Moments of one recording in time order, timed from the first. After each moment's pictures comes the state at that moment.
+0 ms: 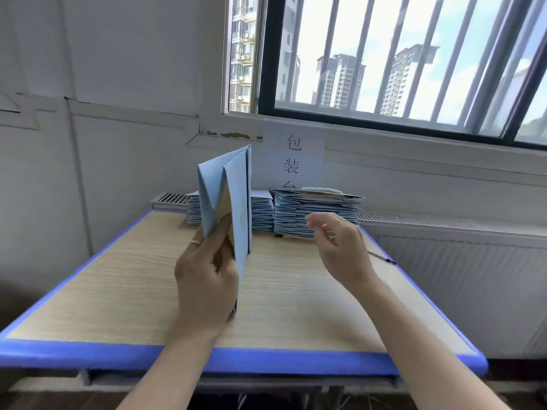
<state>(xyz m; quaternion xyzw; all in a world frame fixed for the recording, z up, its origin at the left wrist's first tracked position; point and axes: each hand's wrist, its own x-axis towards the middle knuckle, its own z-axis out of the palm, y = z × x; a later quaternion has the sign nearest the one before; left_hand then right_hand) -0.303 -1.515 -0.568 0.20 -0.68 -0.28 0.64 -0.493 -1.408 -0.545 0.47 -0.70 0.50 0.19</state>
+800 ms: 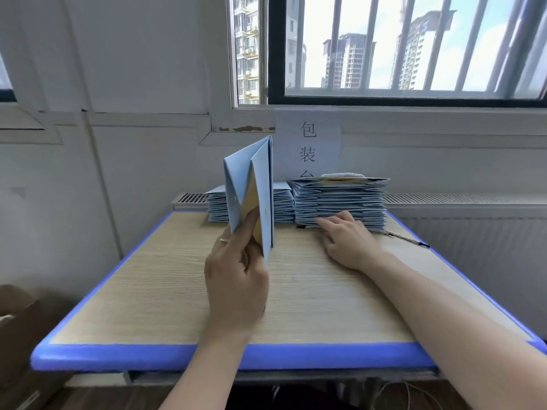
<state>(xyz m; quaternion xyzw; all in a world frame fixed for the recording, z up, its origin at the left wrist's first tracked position) -0.301 -1.513 -0.572 0.20 -0.71 -0.31 0.60 -0.540 -1.448 -0.569 0.50 -0.85 0.10 0.15</state>
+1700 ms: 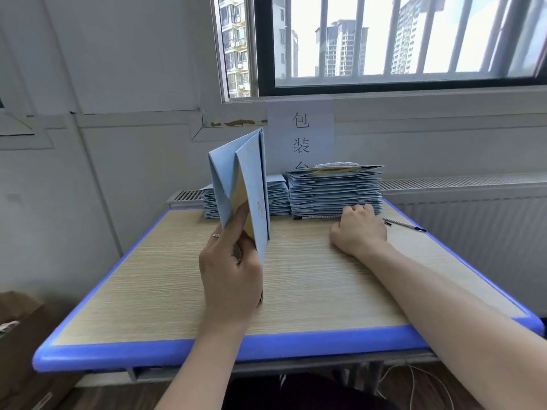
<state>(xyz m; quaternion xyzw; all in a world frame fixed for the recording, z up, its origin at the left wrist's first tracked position) -0.297 -1.510 -0.571 0.20 -0.71 -0.34 0.59 -0.531 -1.440 -0.565 0.29 -0.94 0.12 0.14</state>
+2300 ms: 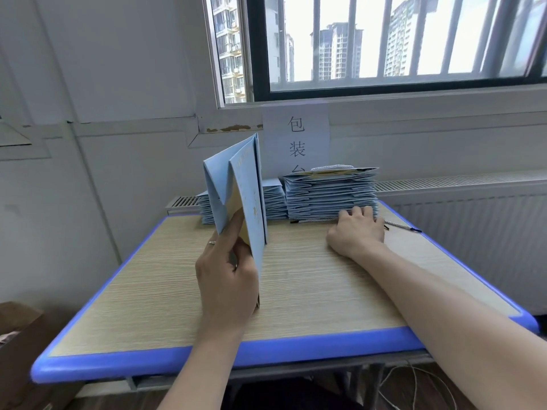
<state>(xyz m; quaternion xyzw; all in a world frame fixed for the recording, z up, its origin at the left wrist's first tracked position) -0.299 -1.511 -0.573 0.20 -0.69 -0.36 0.59 -0.531 -1.441 -0.563 0.27 -0.95 0.09 0.10</state>
